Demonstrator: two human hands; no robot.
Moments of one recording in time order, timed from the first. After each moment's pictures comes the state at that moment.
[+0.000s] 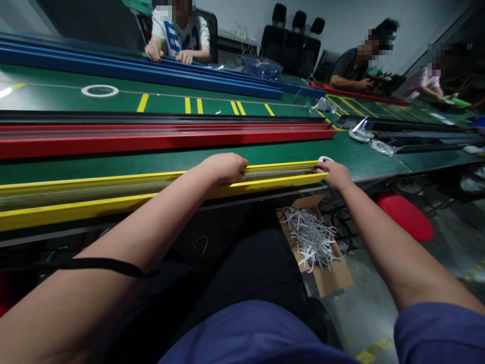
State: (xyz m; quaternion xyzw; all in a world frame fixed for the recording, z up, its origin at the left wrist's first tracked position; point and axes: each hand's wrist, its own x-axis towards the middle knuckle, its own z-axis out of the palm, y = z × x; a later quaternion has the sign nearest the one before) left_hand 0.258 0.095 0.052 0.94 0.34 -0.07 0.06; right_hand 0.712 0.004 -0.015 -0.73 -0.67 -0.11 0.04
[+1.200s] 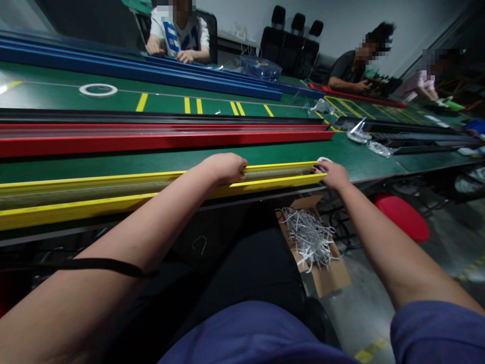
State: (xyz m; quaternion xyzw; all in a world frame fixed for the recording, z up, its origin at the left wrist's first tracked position) left_hand 0.258 0.096 0.050 0.94 0.34 -0.06 0.05; right_hand 0.718 0.007 -0.021 -0.74 -0.66 -0.09 0.08
